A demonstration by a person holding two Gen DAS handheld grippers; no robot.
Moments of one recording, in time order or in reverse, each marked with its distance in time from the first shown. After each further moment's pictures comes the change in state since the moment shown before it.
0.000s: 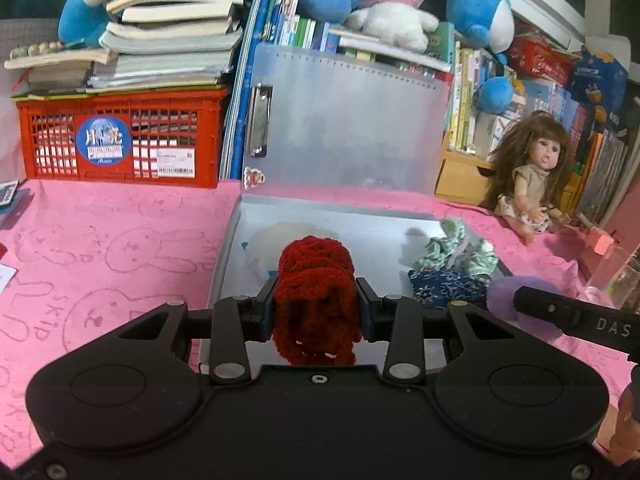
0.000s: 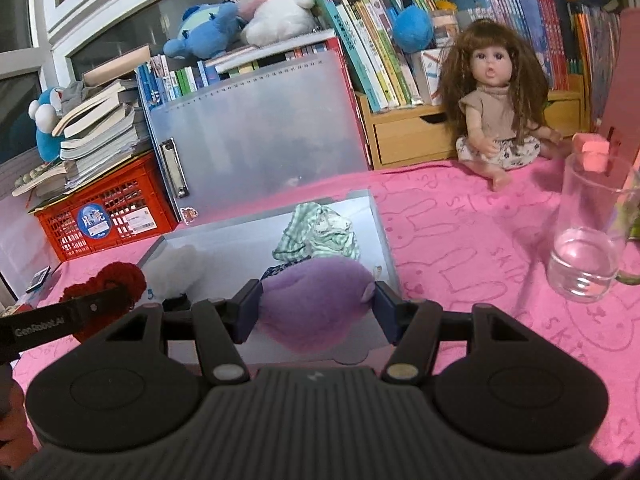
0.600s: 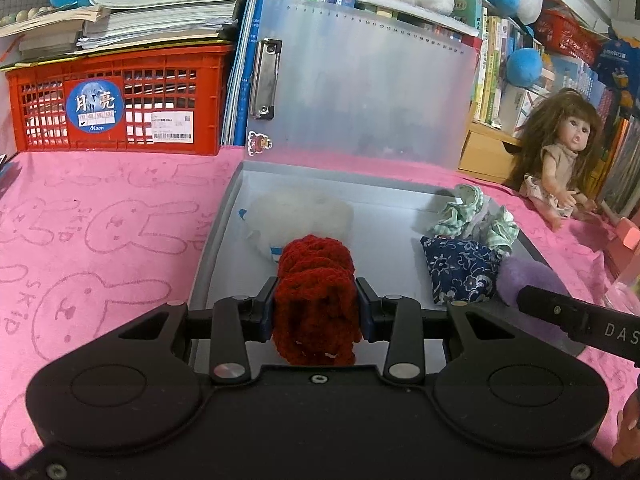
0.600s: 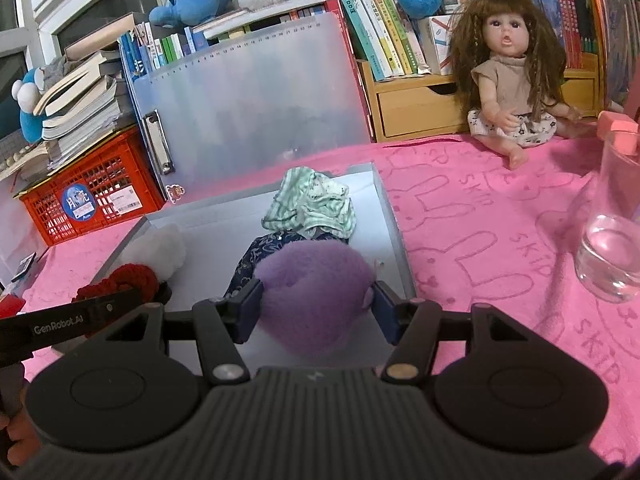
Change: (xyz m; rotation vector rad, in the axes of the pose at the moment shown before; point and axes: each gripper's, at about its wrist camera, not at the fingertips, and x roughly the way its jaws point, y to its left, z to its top) left arm 0.050 0.003 -0.001 -0.018 0.084 0.030; right arm 0.041 -0.002 -0.002 -0.002 0.077 -0.002
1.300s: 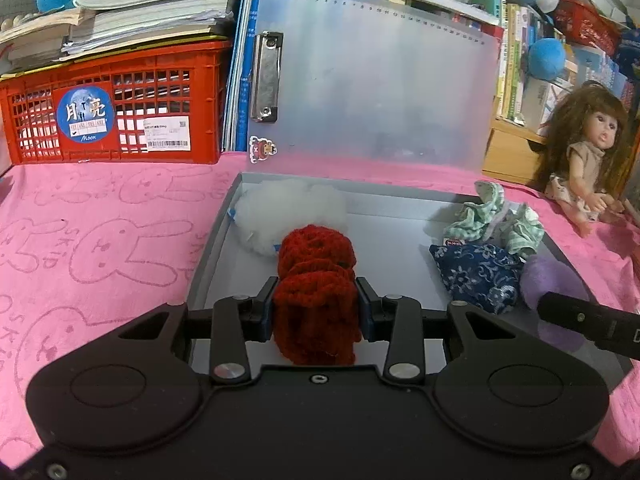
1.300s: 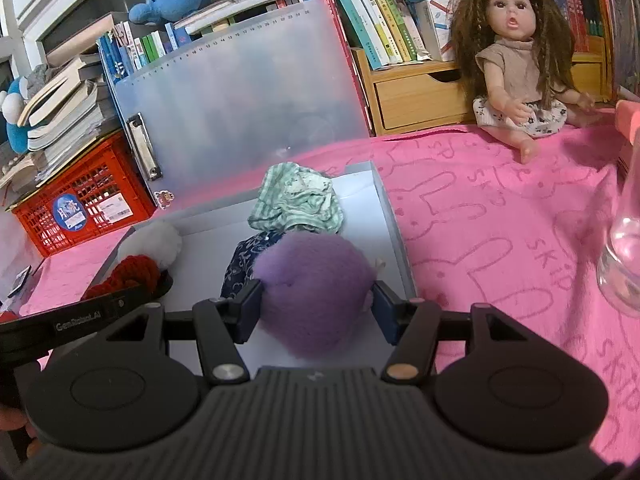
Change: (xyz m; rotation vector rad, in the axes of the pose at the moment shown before) left arm 0.041 -0.005 0.018 0.012 0.013 0.052; right arm 0.028 -0.009 0.016 0.031 0.036 0.009
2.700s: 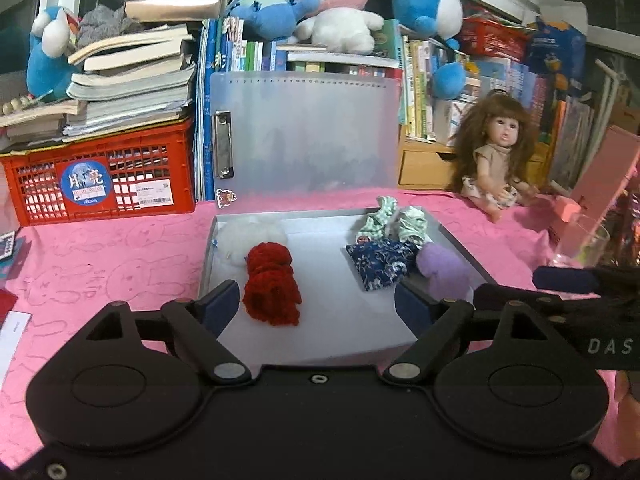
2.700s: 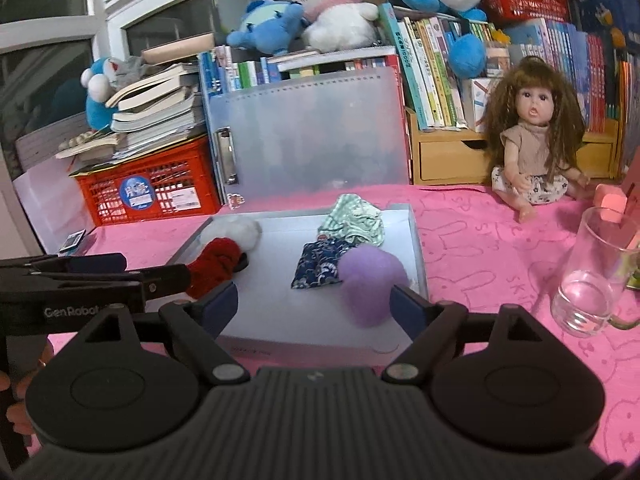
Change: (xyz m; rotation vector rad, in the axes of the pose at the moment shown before) left arm -0.146 -0.015 -0.014 0.164 -0.101 -0.121; right arm -0.112 0.038 -0.015 -0.187 -0.085 0.073
